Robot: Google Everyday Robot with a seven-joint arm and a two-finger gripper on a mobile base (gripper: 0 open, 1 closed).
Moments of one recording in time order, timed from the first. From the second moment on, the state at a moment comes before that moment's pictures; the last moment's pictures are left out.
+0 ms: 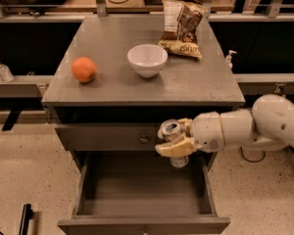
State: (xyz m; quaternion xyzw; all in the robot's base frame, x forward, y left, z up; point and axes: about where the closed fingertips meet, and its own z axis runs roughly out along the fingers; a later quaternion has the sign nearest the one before) arm 0.486 -0.056 0.779 -0.51 0.64 0.39 0.41
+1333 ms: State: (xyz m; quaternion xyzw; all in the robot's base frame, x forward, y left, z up) arm 0.467 -0.093 0.645 -0.48 0.62 0.40 0.48
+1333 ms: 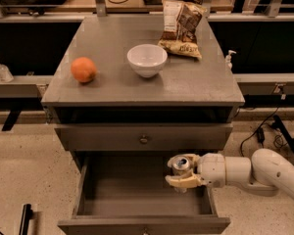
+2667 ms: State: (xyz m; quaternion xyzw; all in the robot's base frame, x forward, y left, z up) arm 0.501 -0.106 0.496 -0.43 0.61 0.43 0.51
